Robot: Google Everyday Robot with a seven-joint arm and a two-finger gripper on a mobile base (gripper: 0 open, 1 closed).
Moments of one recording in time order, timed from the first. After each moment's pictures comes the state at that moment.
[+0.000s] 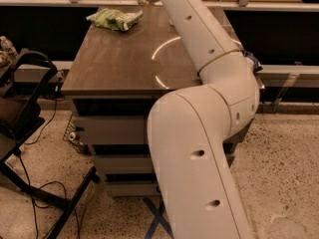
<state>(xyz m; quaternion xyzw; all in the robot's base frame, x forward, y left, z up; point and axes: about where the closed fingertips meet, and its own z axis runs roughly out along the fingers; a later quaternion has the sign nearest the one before) 0.911 0.020 0.965 -0.60 0.67 -0.19 0.40</state>
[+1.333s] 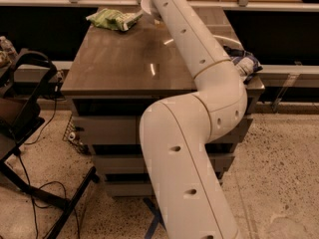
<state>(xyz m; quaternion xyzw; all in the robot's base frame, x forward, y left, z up) 0.913 -0.028 0.884 -0.69 0.63 -0.24 0.26</state>
